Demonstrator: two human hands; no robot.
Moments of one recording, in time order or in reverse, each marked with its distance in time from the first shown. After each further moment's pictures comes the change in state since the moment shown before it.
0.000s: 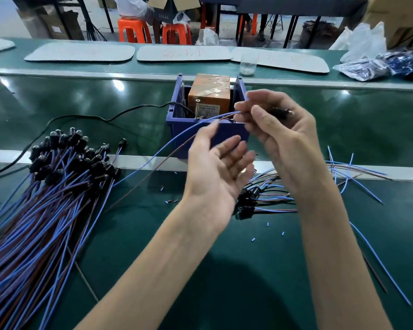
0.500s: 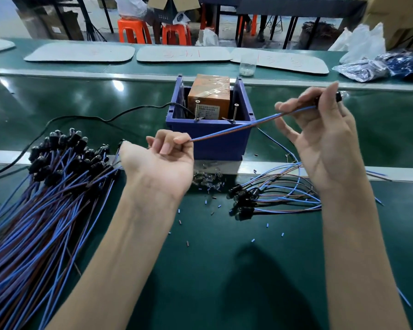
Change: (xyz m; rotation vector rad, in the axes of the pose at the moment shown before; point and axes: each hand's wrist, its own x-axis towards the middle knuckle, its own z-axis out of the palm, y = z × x) left_hand 0.002 0.051 -0.019 -0.659 0.195 0.234; right_hand 0.003 -0.013 -0.035 0.086 0.086 -0.017
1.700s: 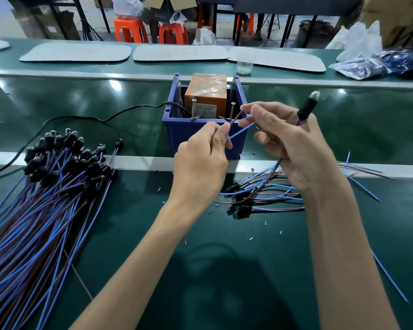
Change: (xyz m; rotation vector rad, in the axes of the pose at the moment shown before) left_hand 0.012 -0.037 -0.030 1.744 -0.517 0.761; right_hand -0.006 0.001 0.024 -0.236 -0.031 0.206
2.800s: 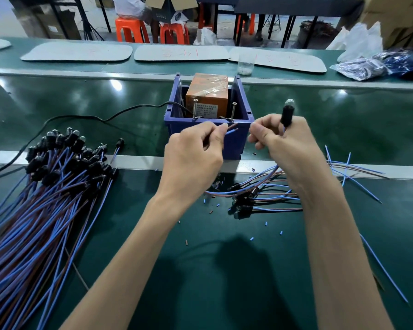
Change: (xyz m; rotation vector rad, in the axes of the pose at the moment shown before) left_hand 0.007 -0.002 -0.015 0.093 0.010 0.080; right_hand 0.004 0.010 0.004 -0.407 0.144 0.009
